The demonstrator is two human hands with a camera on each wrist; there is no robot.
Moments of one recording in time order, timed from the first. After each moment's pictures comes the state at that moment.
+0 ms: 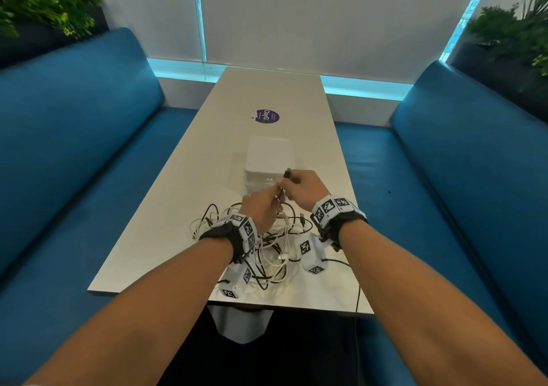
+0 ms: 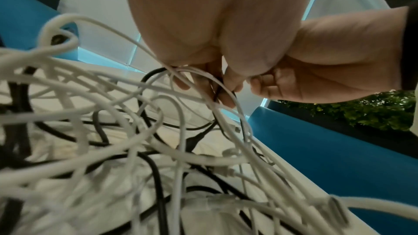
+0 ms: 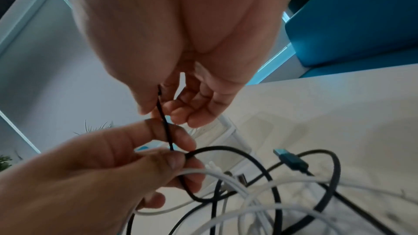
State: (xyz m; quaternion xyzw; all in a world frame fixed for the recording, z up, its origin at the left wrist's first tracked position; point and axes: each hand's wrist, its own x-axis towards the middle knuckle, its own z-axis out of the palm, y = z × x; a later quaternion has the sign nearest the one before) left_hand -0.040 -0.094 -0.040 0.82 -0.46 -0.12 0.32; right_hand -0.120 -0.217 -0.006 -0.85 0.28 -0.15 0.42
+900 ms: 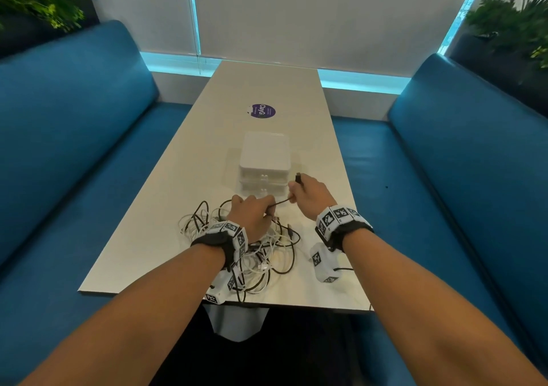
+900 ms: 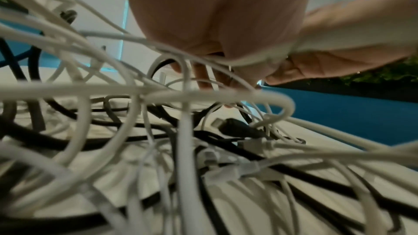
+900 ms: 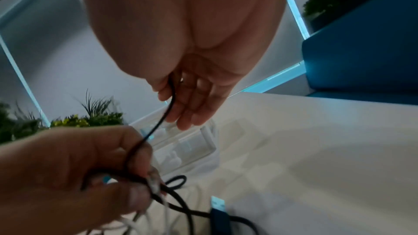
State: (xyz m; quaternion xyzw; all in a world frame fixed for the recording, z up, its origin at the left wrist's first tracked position) left_hand -0.034 -0.088 -0.075 0.85 -0.50 -0.06 0.17; right_hand -0.140 -0.232 -0.034 -0.87 0.31 -0.11 0.36
